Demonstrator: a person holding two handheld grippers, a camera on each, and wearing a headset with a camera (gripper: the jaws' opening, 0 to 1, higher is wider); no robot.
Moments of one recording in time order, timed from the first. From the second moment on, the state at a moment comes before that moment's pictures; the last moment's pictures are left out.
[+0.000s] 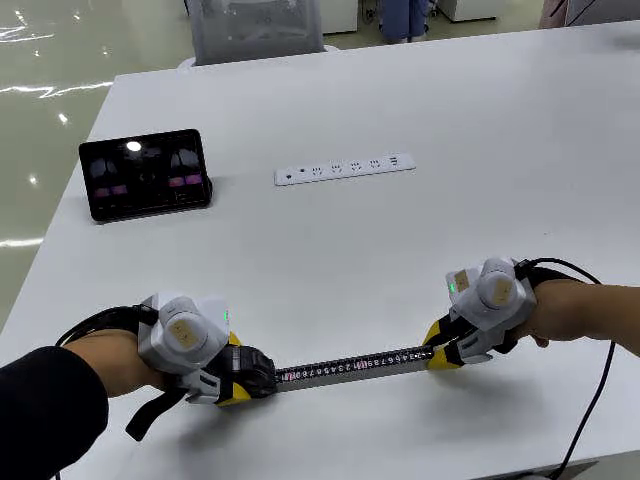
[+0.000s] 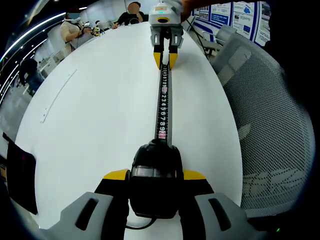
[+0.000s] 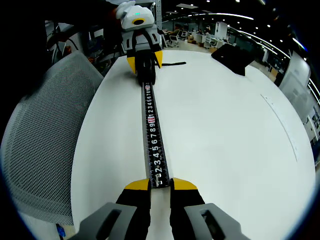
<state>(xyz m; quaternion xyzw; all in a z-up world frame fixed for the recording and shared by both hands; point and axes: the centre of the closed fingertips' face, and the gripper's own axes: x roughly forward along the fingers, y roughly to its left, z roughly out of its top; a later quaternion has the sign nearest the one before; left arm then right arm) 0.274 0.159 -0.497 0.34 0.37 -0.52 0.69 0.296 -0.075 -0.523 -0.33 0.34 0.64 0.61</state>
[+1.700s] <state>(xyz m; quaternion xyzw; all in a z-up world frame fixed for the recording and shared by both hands) 0.275 0.157 -0.499 0.35 0.37 -0.52 0.69 0.297 -0.085 -0.524 -0.36 0.36 0.62 0.60</state>
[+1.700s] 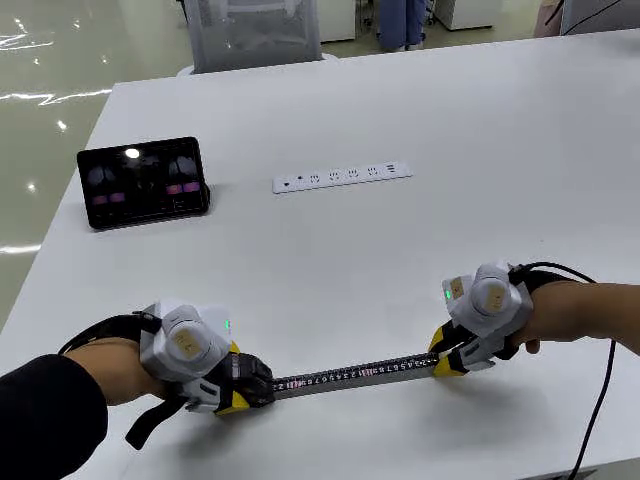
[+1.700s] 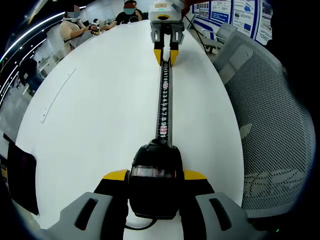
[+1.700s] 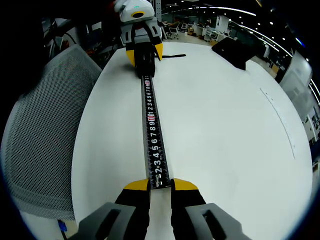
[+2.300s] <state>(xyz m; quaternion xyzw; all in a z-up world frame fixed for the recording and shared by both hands) 0.275 0.159 -0.499 0.35 0.38 -0.51 0.69 0.296 -0.083 -0.524 -0.38 0.37 0.61 0.59</state>
